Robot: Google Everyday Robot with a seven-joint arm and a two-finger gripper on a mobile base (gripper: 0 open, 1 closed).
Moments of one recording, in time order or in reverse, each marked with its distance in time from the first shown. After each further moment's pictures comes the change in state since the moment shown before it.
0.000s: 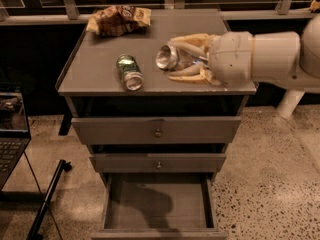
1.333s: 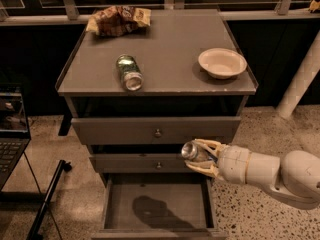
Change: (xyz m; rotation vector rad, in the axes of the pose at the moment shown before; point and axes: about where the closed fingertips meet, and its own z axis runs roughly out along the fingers) arm 0.200 0.212 -0.010 0.093 0.169 0.428
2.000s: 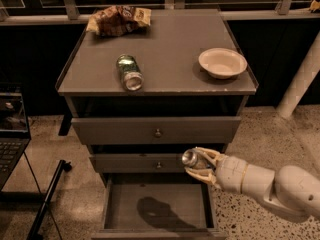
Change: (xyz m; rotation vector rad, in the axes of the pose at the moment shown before) arm 0.034 0.011 0.010 0.041 -0.020 0.044
